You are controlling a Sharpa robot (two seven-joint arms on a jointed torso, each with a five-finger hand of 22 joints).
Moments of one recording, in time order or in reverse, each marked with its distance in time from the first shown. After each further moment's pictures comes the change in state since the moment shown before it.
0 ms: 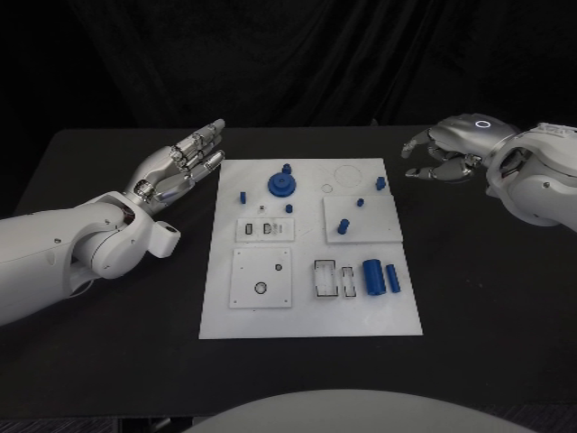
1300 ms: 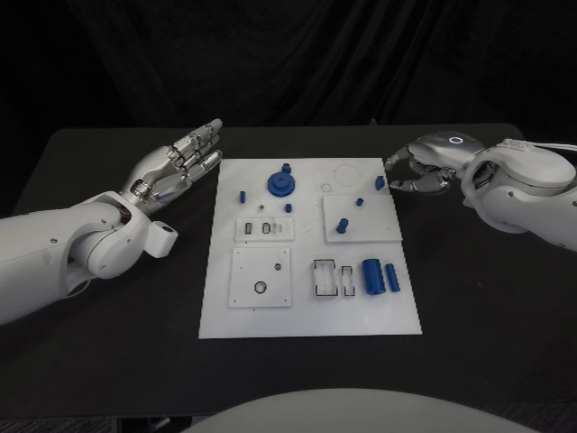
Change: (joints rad) left arm 0.000 -0.005 0.000 -0.005 0.000 0.011 0.000; left_hand 0.008 0.000 0.010 -0.004 0.000 0.000 0.000 0.000 0.000 0.000 0.000 0.000 0.000 0.000 0.000 0.000 0.000 0.000 0.000 0.000 0.000 0.000; right arm -0.062 0.096 0.001 -0.082 0.026 -0.004 0.002; right_hand 0.021 -0.010 0.022 0.039 0.132 0.018 0.003 -0.058 -0.111 0.000 0.000 0.000 0.000 0.000 0.000 0.000 0.000 0.000 0.000 0.000 0.007 0.000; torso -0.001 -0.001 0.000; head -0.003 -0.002
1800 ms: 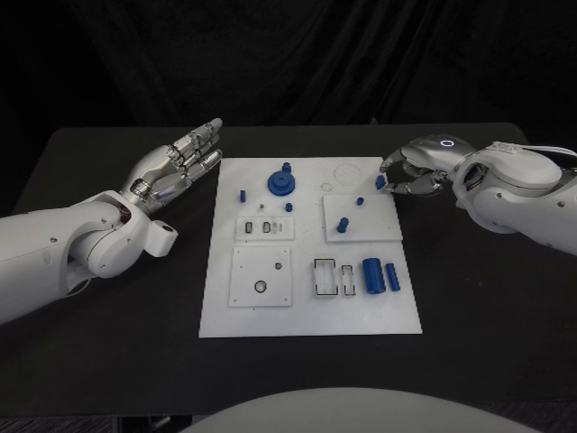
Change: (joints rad) left arm 0.000 -0.002 0.000 0.001 0.000 0.002 0.000; left_hand 0.003 0.003 0.004 -0.004 0.000 0.000 0.000 0.000 0.000 0.000 0.000 0.000 0.000 0.000 0.000 0.000 0.000 0.000 0.000 0.000 0.000 0.000; right arm -0.016 0.035 0.000 -0.031 0.001 0.002 0.000; right_hand 0.004 -0.004 0.003 -0.003 -0.058 -0.006 0.006 0.000 -0.027 0.000 0.000 0.000 0.000 0.000 0.000 0.000 0.000 0.000 0.000 0.000 0.000 0.000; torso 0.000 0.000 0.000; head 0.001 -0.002
